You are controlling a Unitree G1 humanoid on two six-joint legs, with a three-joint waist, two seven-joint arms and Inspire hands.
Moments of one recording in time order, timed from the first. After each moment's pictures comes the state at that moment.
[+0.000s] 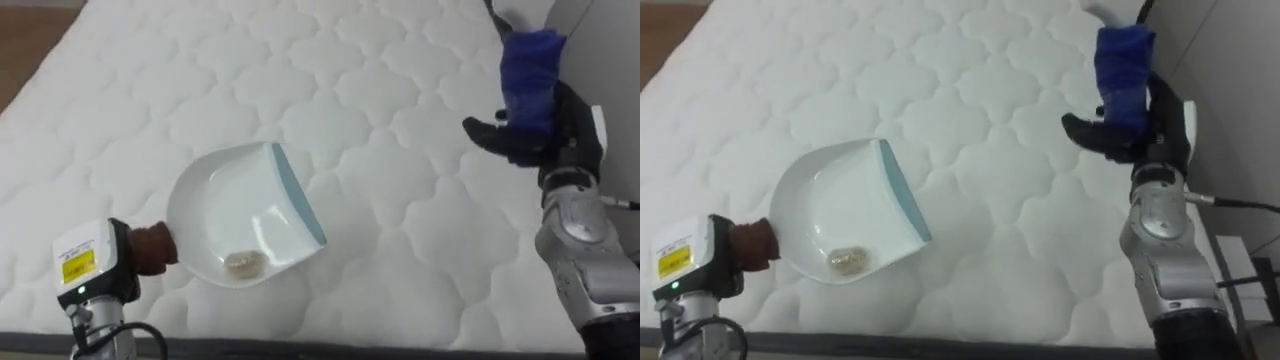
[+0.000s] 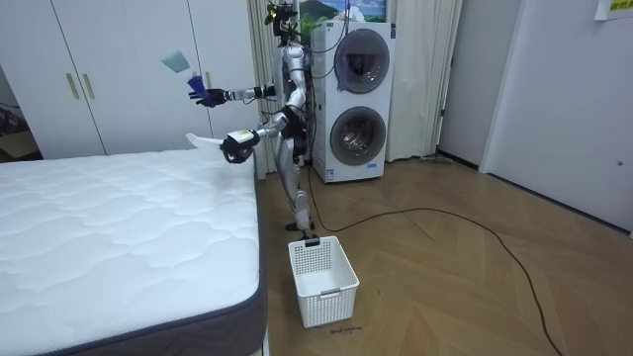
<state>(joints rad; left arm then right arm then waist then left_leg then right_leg) 0.02 0.32 -0.05 0.64 0.85 0.09 0.61 -0.21 -0.42 0.01 0.29 0.36 -0.01 -0.36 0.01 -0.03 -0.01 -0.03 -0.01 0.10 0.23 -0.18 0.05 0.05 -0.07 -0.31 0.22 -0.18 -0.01</state>
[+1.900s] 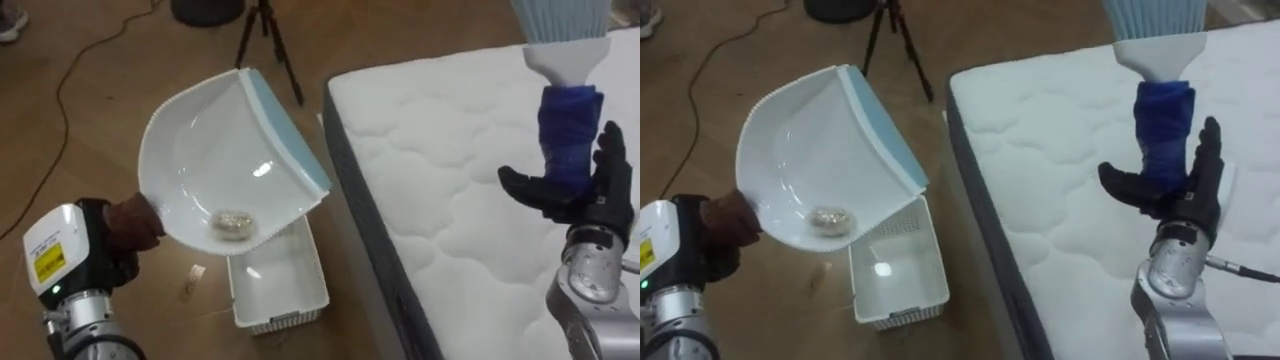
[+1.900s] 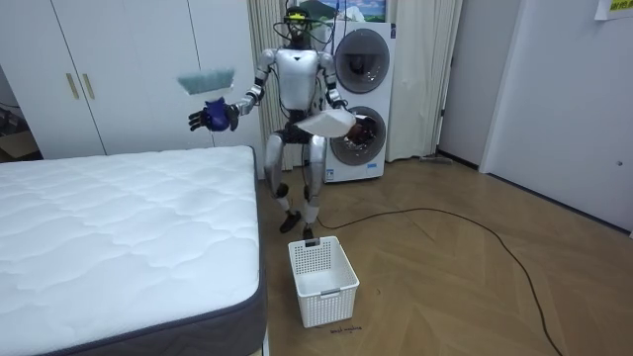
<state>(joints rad) 0.12 0.27 0.07 0.33 0.76 0.03 0.56 -0.01 -0.38 -0.02 0.24 0.23 -0.01 -0.53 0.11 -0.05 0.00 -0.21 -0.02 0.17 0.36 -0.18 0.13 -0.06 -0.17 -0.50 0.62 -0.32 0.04</state>
